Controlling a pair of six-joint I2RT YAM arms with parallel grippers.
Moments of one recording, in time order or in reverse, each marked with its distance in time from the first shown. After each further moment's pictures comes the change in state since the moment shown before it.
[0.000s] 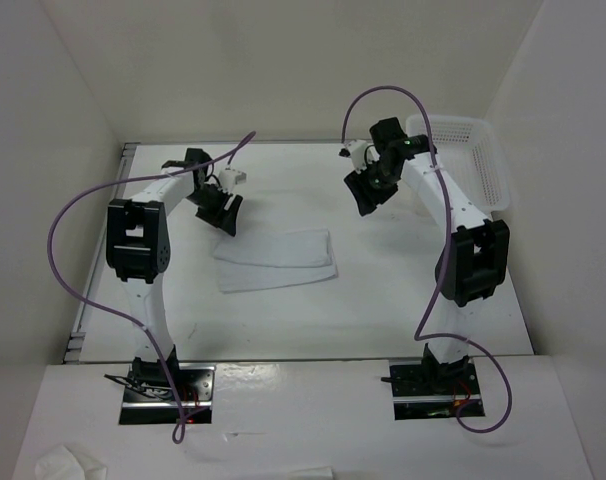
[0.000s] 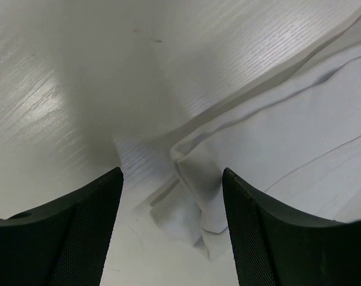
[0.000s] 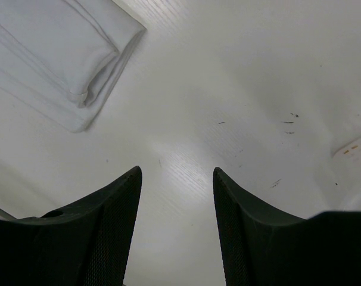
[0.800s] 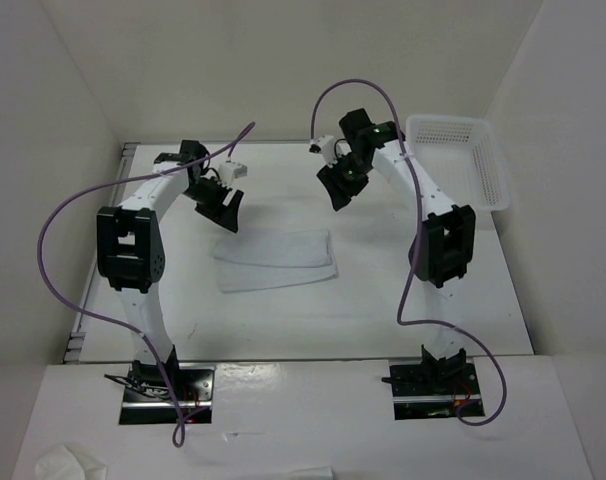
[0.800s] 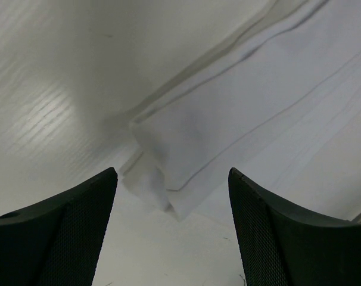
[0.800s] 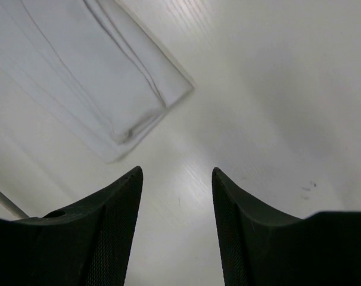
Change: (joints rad) left arm -0.018 -0.118 0.006 -0.111 0.090 0.050; right arm 0.112 0.277 0.381 -0.150 -0.096 -0.027
